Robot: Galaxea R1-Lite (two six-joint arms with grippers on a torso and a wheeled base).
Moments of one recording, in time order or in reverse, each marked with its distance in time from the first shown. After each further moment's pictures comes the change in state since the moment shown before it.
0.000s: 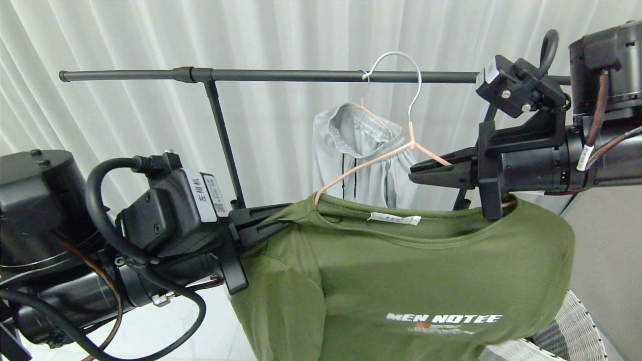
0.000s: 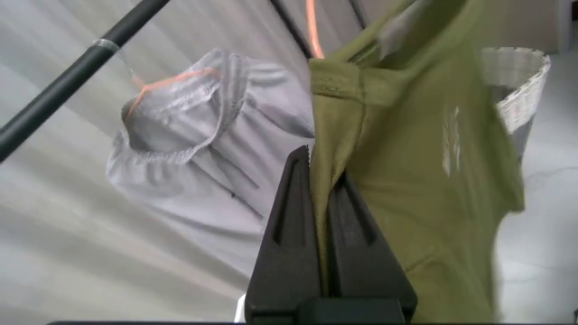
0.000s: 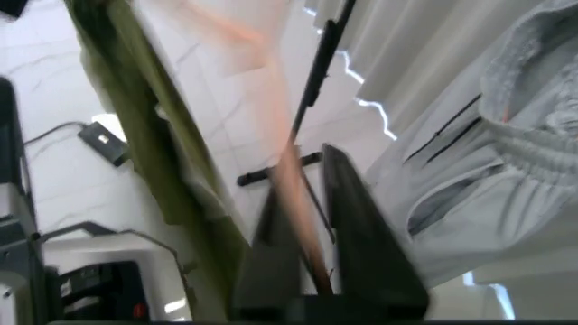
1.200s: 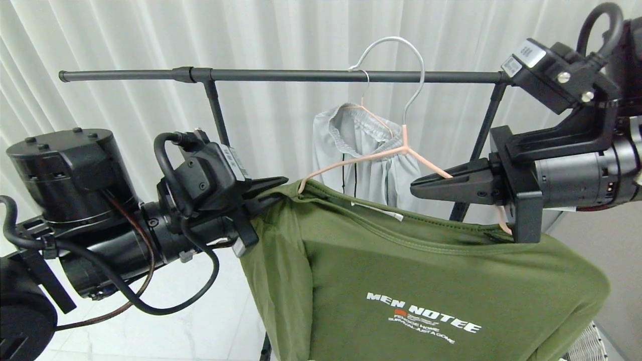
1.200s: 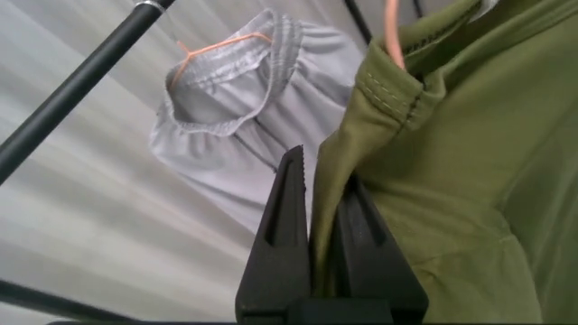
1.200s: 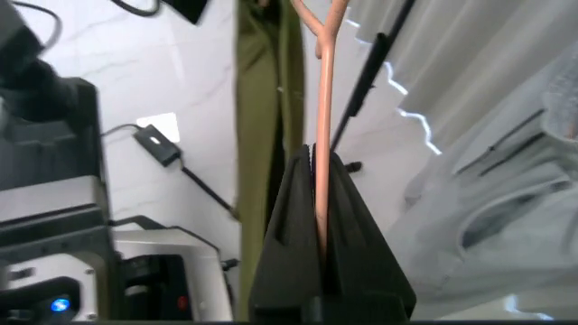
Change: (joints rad) left arm 0.107 0.105 -0.097 -0.007 0.059 0.049; right arm 0.095 -0.079 0.024 0.072 0.056 0.073
